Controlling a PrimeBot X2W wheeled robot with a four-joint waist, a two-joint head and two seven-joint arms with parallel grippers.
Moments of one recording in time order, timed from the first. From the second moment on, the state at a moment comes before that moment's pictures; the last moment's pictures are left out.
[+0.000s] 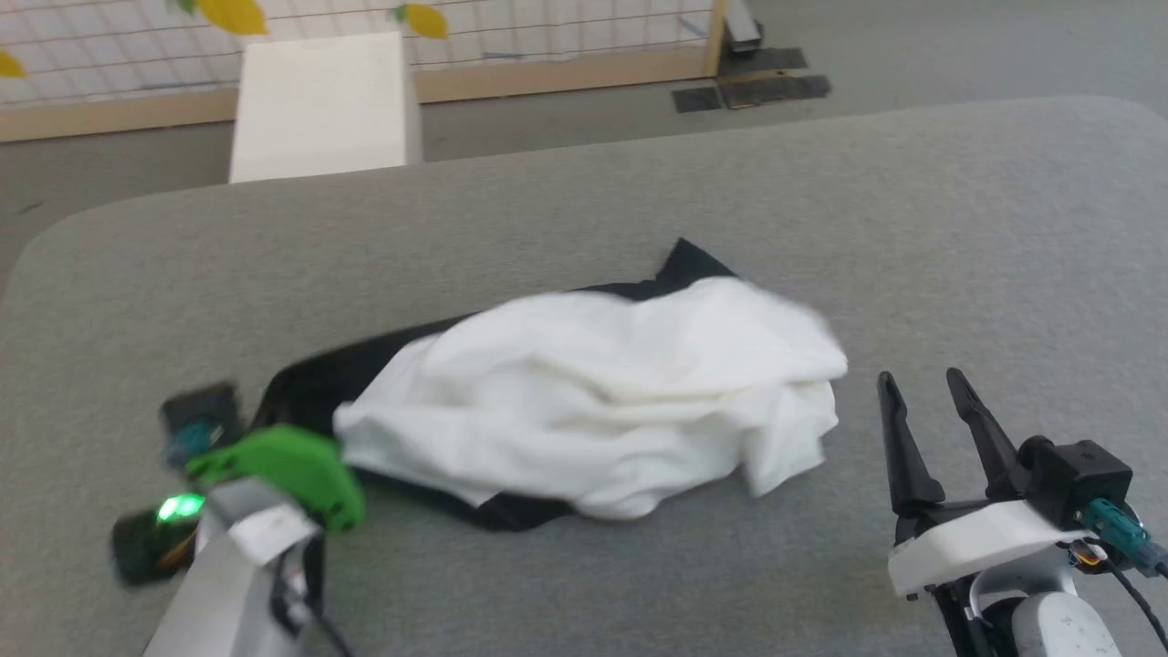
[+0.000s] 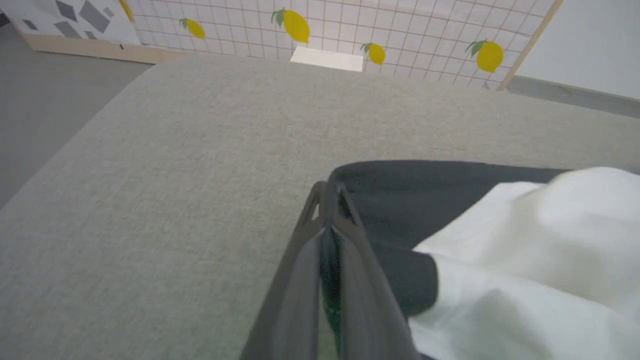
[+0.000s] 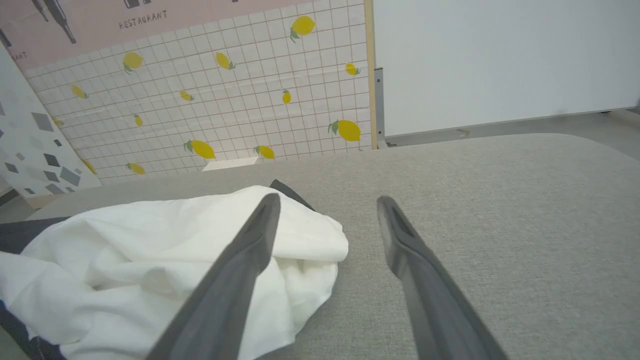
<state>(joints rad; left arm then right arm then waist) -0.32 0.24 -0.20 0.43 -0.47 0.25 -0.04 -0.05 -0.05 -0.01 0.09 0.20 0.13 -0.14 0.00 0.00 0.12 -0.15</state>
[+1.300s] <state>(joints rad) -0.54 0.21 -0.75 0.31 -0.28 -0.12 0.35 -0.04 -0.05 0.02 0.07 0.22 0.13 -0.05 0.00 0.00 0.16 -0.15</state>
